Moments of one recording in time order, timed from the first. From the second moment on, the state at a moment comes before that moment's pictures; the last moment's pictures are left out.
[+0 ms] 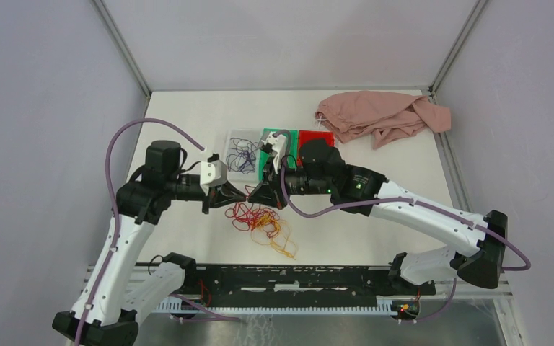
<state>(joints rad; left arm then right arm) -0.28 0.86 1.08 -0.90 1.08 0.68 1.07 1.33 1.28 -0.25 -0.35 0.31</state>
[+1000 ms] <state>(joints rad) -0.29 0.73 1.26 -0.61 1.00 0.40 1.04 1.07 0.94 0.09 -0.13 0.51</state>
